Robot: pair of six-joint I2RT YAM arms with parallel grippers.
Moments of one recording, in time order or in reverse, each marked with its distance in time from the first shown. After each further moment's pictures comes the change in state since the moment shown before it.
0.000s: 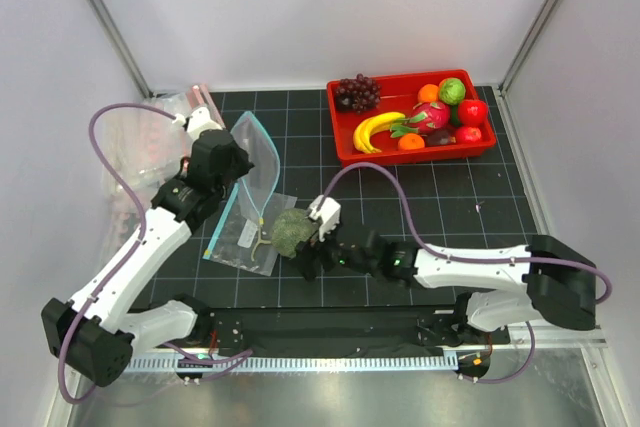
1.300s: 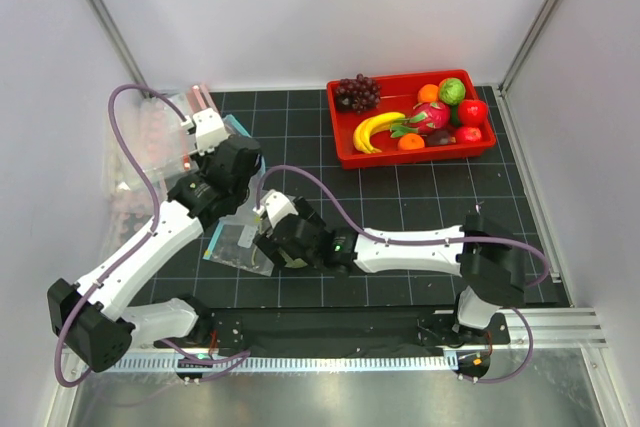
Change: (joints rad) left arm -0.127 0.060 0.060 -0.192 -0.602 0.107; right arm 0.095 0.402 0.490 -0.375 0.323 -0.137
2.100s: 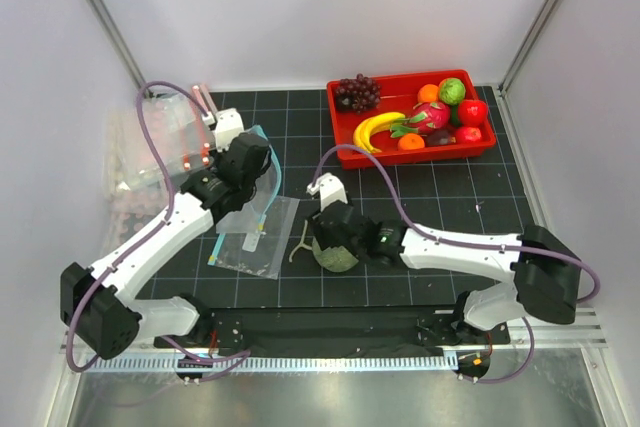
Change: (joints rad) left arm -0.002 0.069 -0.007 0.049 0.191 0.048; right arm -0.142 -0.269 -0.233 -0.043 0.000 0.124
